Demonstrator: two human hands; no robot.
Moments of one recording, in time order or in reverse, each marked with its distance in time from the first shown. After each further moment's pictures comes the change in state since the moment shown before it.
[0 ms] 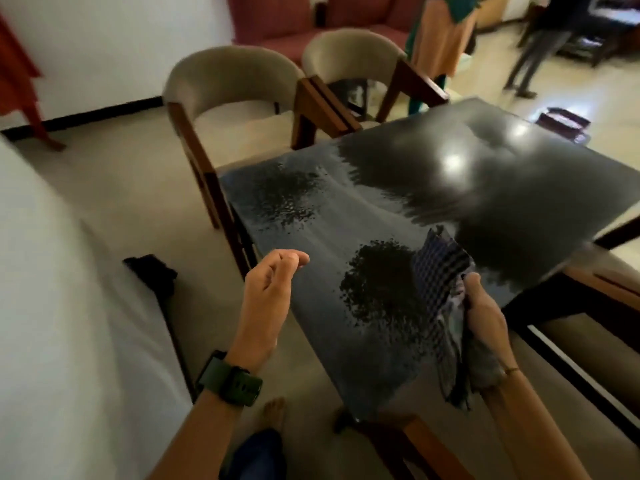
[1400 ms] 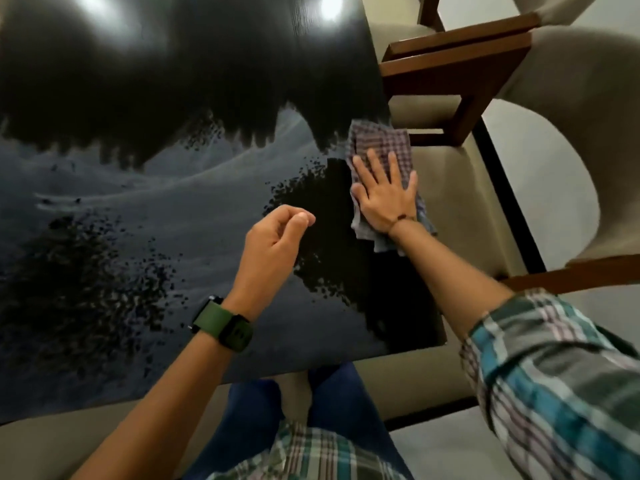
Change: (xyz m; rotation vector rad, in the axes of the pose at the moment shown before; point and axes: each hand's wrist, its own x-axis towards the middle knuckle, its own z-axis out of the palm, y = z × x) left_hand 0.200 -0.073 0.110 0.153 -1.304 -0.058; right_hand 0.145 0.090 -0.019 -1.444 0.681 0.242
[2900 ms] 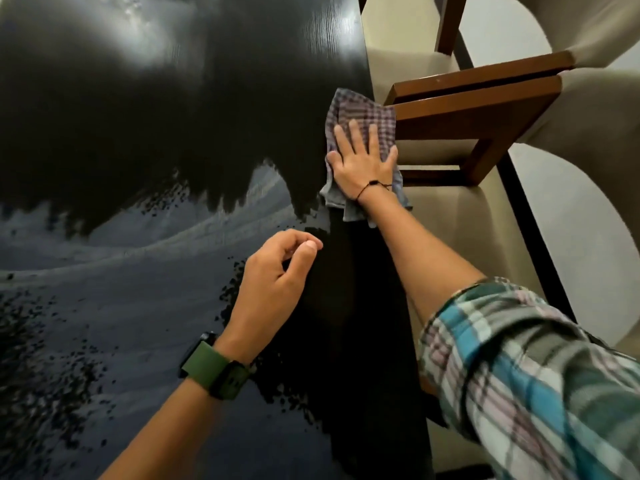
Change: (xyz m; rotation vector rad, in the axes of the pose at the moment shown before) left_hand 0.093 0.019 0.052 0.087 0.065 0.011; right_hand 0.177 -0.013 -0.039 0.085 0.003 -0.022
